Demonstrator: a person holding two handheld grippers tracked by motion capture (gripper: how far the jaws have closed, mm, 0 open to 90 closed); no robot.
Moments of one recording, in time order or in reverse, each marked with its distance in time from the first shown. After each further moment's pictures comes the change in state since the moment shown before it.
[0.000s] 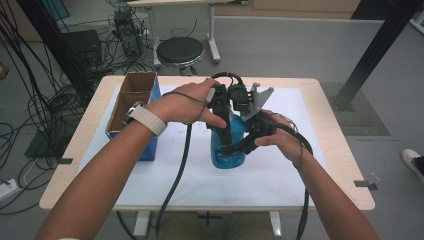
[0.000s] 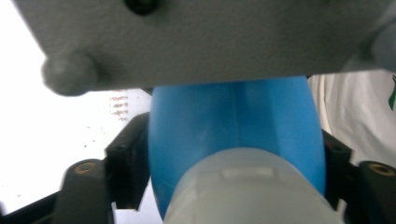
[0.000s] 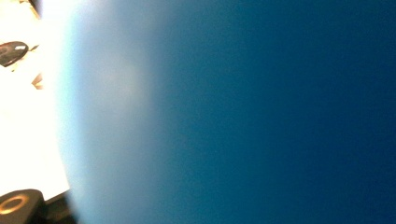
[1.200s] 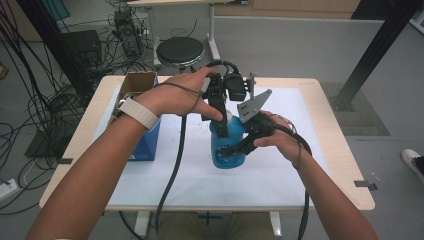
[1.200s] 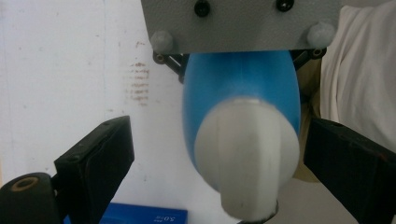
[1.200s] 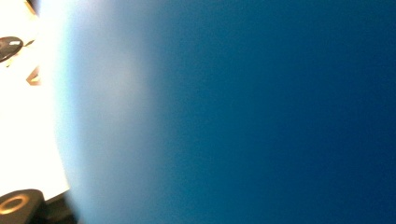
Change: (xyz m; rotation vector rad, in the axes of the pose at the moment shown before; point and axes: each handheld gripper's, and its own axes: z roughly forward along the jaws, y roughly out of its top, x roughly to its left) left arm 0.001 -0.005 -0.023 0.003 0.060 -0.047; right arm -0.004 -0.006 0.003 0.019 -0.008 0.004
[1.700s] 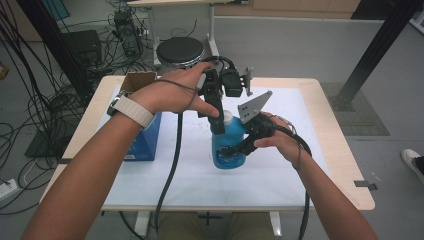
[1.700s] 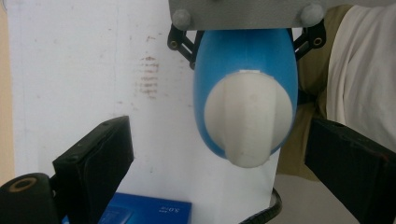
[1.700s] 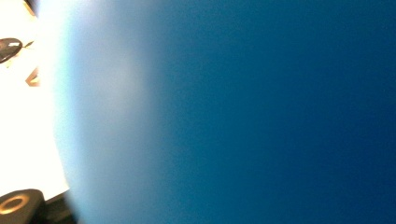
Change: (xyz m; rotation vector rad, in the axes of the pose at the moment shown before) left arm 0.001 -0.006 -0.011 0.007 0.027 -0.021; right arm -0.002 -0.007 0.002 -0.005 -0.002 0.007
